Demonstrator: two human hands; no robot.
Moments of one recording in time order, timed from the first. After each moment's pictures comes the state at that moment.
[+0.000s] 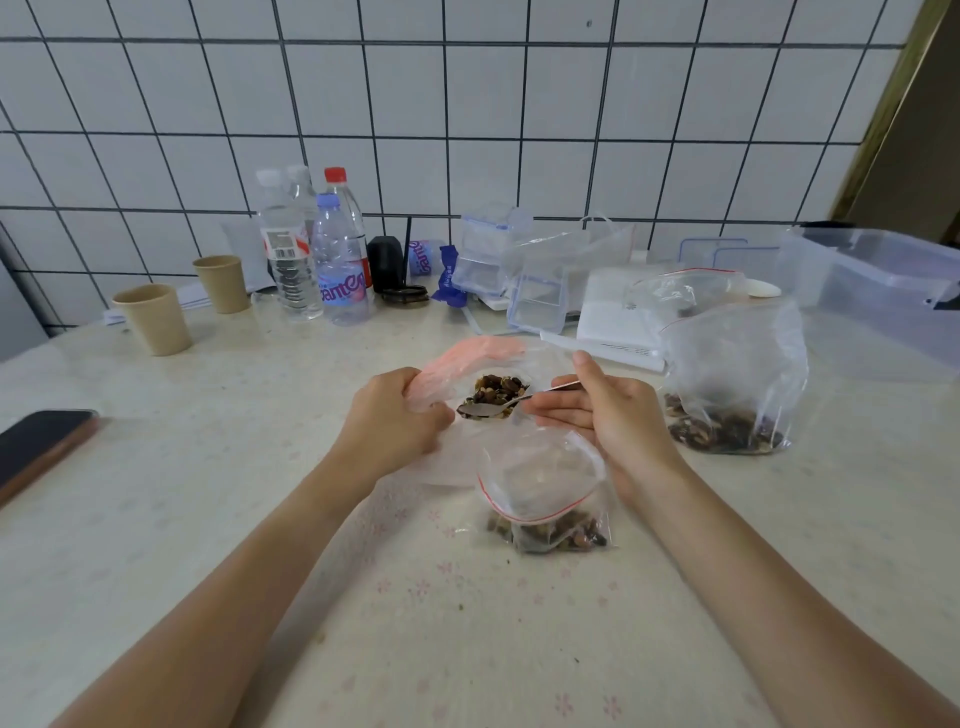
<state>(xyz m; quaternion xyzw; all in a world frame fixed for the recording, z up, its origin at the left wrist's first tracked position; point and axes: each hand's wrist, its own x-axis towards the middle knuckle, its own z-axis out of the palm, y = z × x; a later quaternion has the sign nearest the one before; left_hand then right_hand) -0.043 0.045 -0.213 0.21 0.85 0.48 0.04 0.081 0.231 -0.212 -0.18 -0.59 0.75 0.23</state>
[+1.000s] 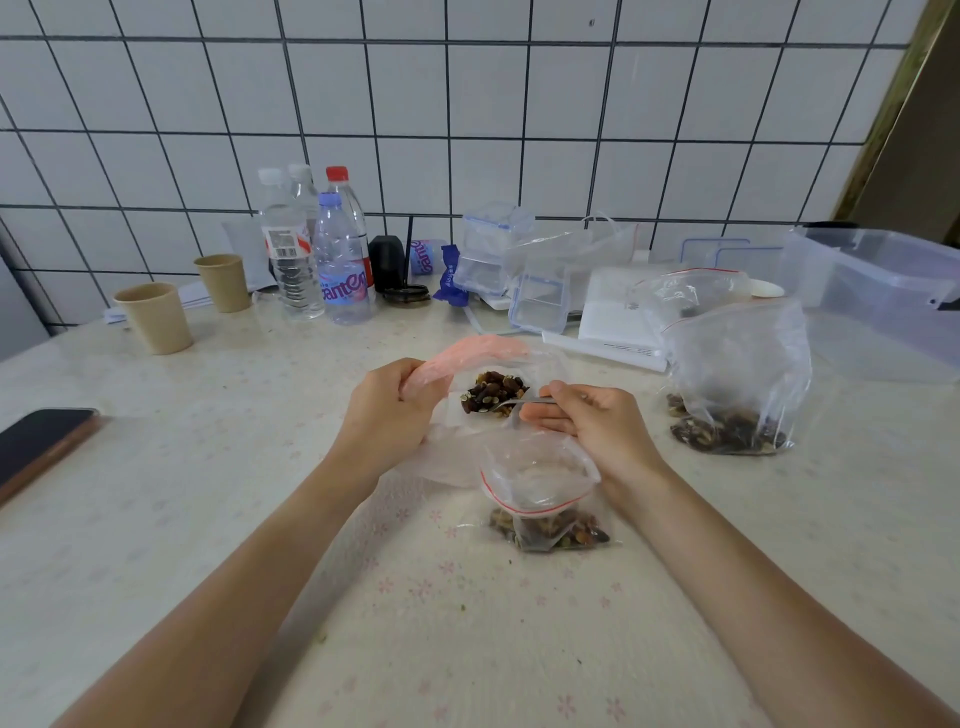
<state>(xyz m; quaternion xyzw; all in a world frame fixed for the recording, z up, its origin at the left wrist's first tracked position) -0.055 0.049 -0.222 0.20 0.82 0.53 0.01 0.068 0.230 -0.228 -0.19 -0.64 0.71 0.24</state>
